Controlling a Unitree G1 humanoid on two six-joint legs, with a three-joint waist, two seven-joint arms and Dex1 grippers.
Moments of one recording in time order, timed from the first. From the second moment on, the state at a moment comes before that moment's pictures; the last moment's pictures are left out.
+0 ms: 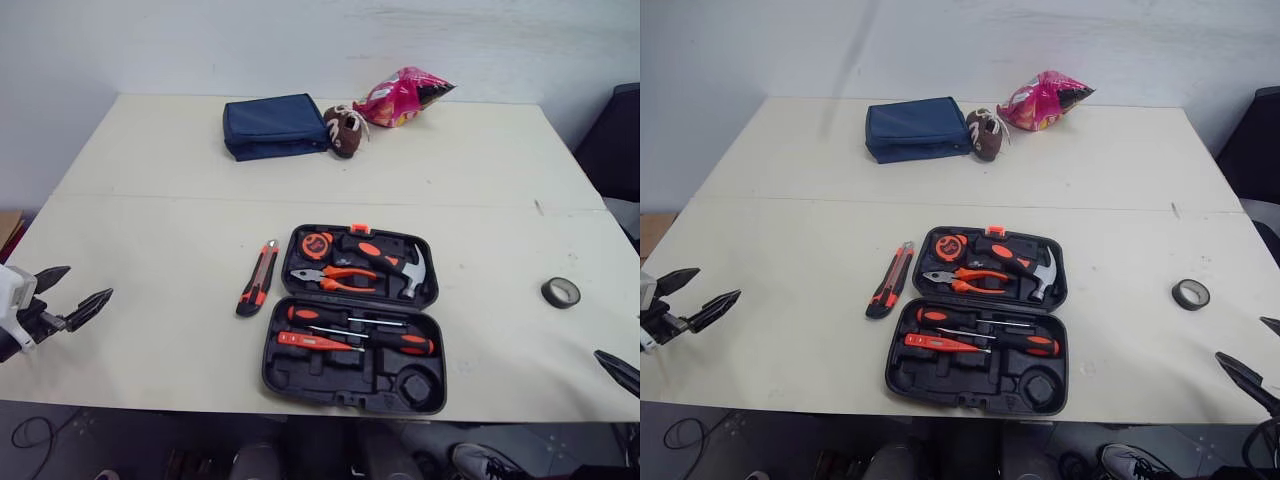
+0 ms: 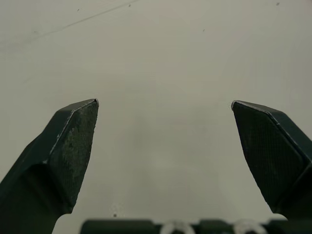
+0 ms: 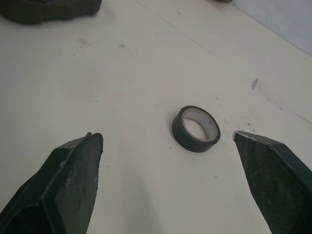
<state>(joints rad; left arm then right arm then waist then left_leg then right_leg) 0.01 0.87 0.61 0.40 -0.39 0.01 -0.91 0.20 -0.86 -0.71 0.61 0.51 -0.52 1.34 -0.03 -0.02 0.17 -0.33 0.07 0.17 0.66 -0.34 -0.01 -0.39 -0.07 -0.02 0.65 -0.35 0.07</state>
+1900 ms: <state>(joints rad) -0.36 0.53 0.00 -0.37 -0.38 1.18 -0.20 0.10 -0.62 -0.24 -0.31 0.66 -0.15 1.23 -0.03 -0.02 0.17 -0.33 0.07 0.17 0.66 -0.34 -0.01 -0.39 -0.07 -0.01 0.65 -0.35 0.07</state>
